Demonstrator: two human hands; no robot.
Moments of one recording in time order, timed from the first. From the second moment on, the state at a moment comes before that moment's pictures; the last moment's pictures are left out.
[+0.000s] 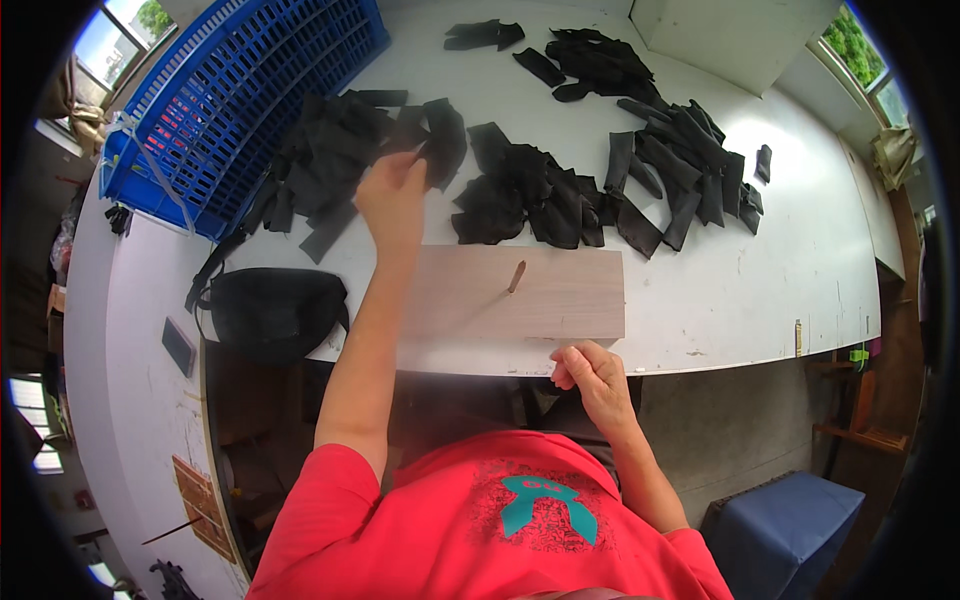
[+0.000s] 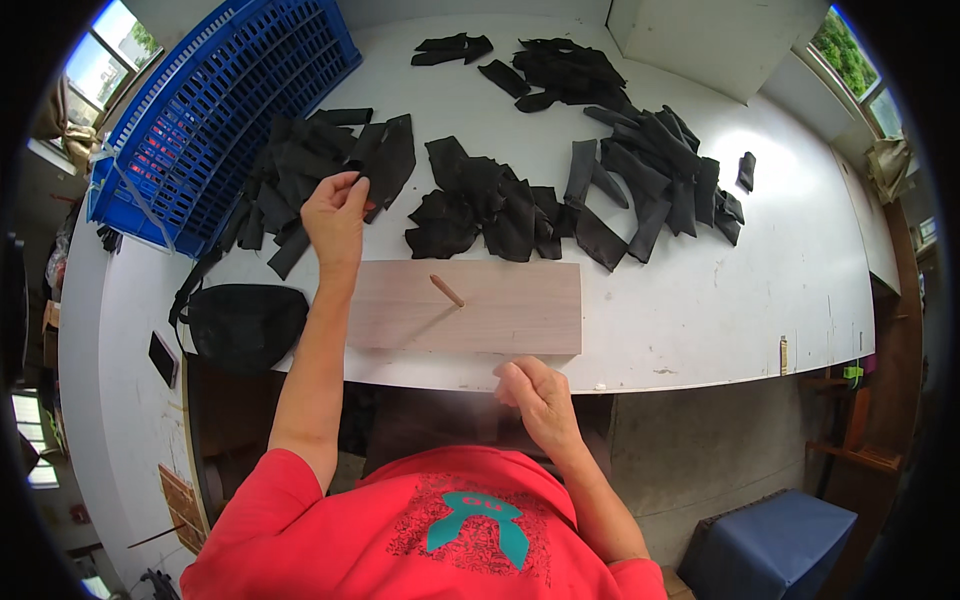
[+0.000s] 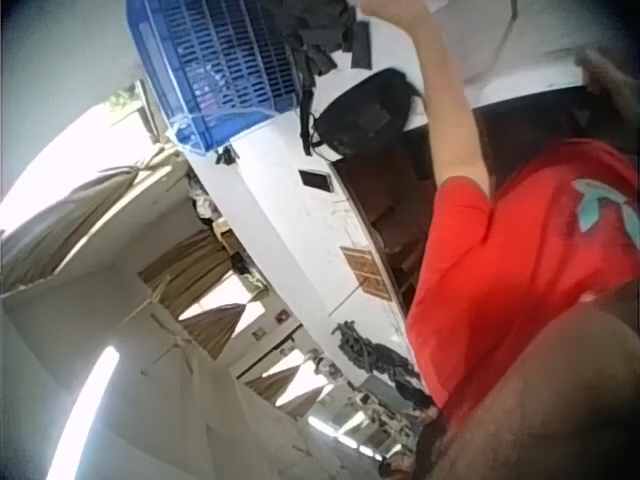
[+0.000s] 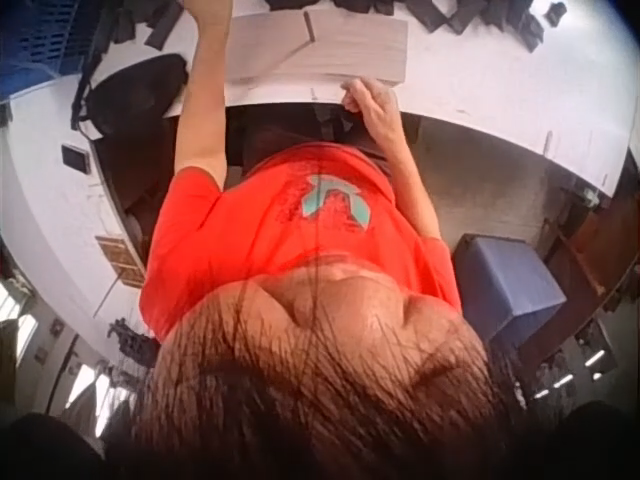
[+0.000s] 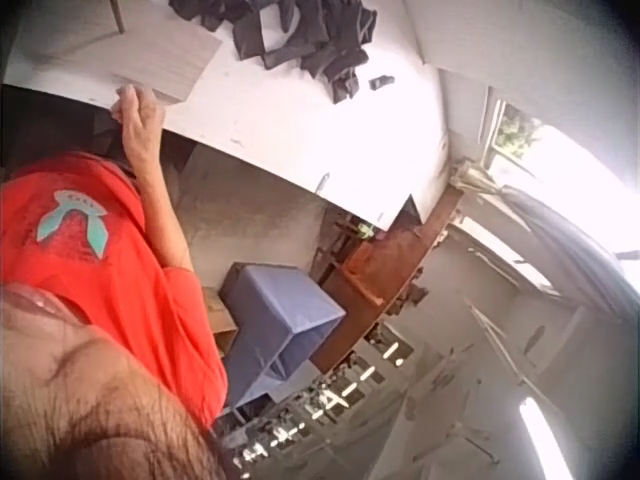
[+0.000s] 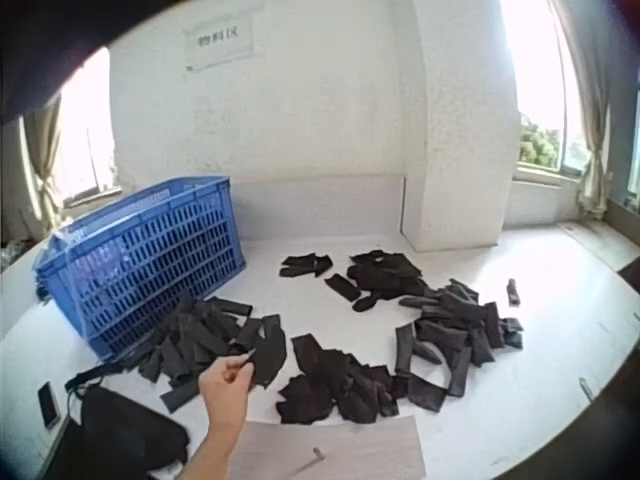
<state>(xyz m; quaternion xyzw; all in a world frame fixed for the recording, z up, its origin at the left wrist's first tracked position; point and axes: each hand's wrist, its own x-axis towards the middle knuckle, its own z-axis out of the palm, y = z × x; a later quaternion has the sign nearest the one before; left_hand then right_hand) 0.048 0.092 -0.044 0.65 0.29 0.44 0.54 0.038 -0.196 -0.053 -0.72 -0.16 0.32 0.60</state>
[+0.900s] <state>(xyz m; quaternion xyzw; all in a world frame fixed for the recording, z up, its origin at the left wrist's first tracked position) -0.072 -0.055 -0.019 0.46 0.21 0.11 0.86 0.011 -0.169 -0.038 -0.34 0.05 0.41 0.85</state>
